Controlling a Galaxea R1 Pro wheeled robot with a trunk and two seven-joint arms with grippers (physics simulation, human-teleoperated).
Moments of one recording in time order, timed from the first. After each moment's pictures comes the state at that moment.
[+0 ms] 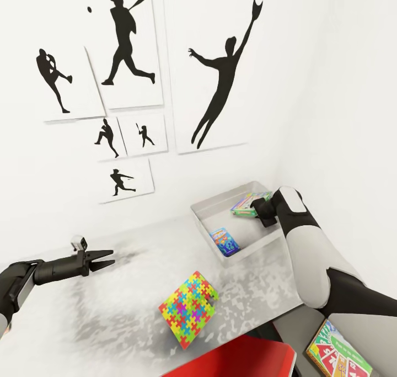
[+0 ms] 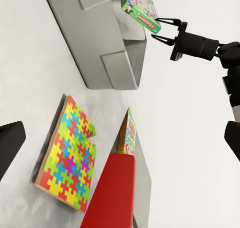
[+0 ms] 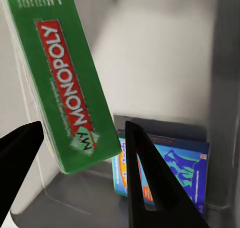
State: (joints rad) left arm -0.72 0.45 0.15 -0.62 0.14 0.86 -1.57; right arm -1.19 0.06 -0.35 -0.59 -1.08 0.48 -0.88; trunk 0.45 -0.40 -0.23
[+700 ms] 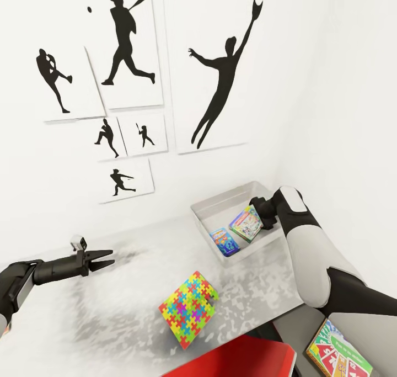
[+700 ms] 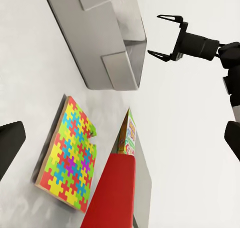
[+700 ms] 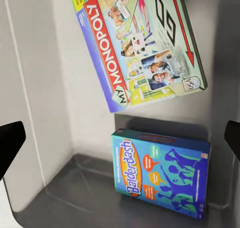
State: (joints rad) left arm -0.72 0.45 0.15 -0.62 0.14 0.86 -1.57; right arm -1.19 0.06 -0.35 -0.59 -1.08 0.49 -0.88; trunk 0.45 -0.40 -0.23
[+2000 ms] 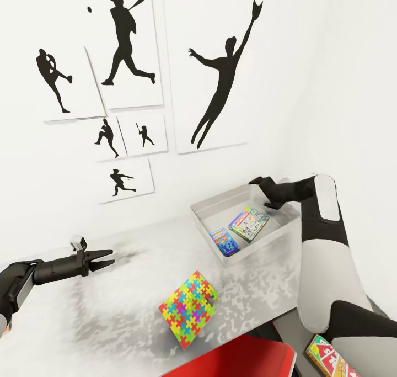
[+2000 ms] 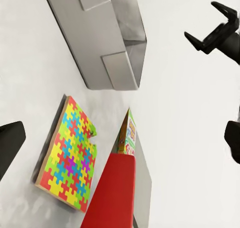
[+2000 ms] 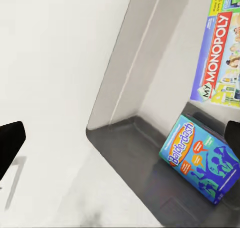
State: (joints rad) left arm -0.72 0.45 0.15 -0.62 0.14 0.86 -1.57; right arm -1.06 0.06 -0.34 -1.16 -1.23 1.04 -0.87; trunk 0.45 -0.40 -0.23
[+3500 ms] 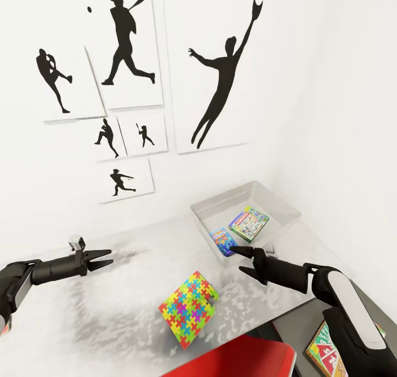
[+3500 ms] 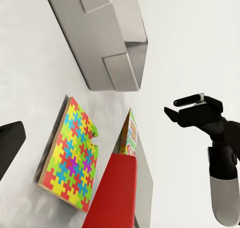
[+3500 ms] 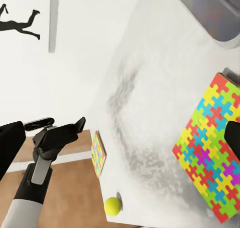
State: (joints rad) left arm -0.72 0.46 0.15 -0.62 0.14 0.86 -1.57; right arm -0.36 -0.15 0.00 -1.58 -1.67 1.05 -0.39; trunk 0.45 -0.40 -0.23
